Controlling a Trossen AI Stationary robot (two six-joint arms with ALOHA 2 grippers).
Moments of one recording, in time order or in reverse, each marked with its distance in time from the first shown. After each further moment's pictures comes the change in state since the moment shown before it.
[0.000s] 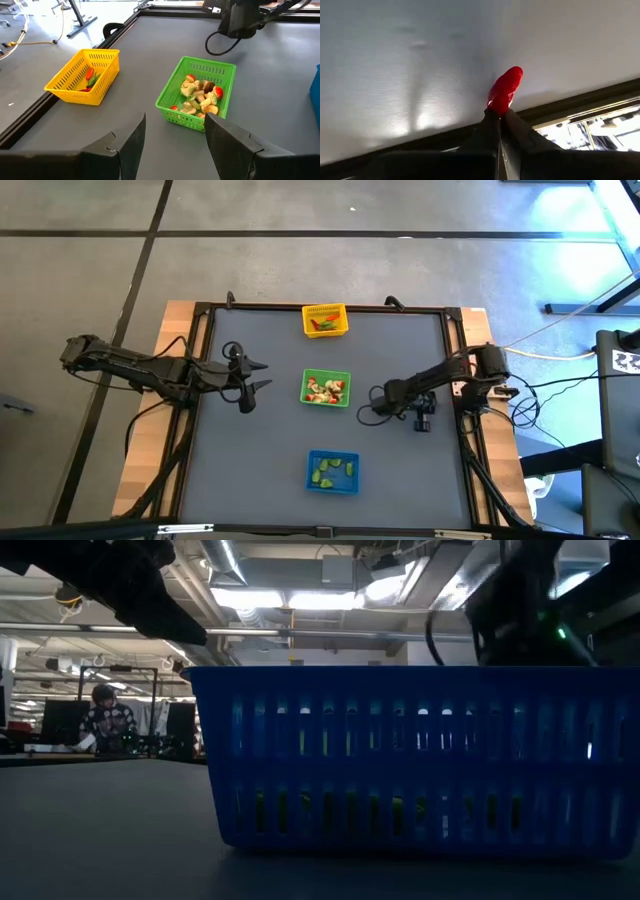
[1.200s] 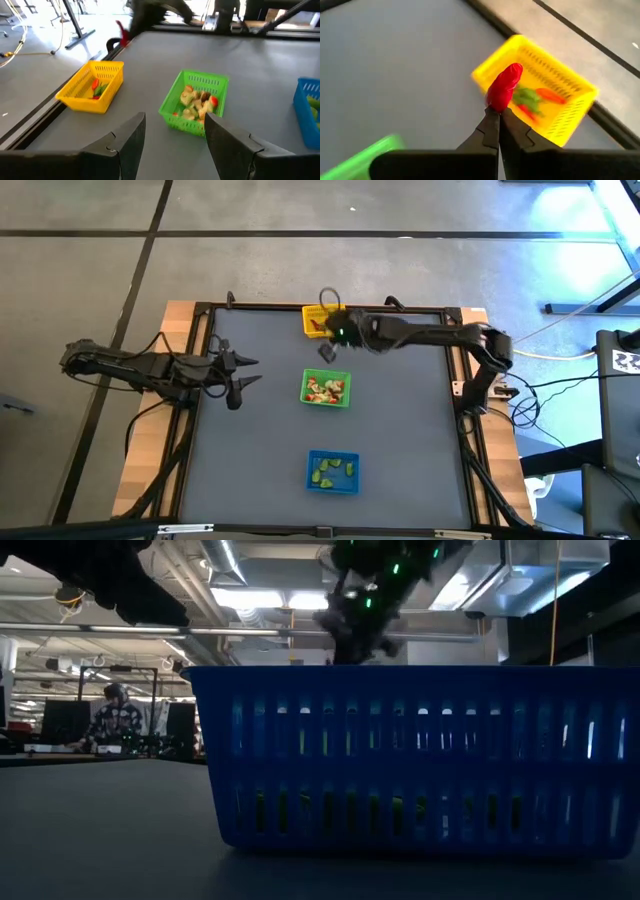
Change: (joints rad) left arm -0.002 -0.193 0.009 -0.112 0.014 0.021; right arm -0.320 -0.089 0.591 0.820 0.278 0.003
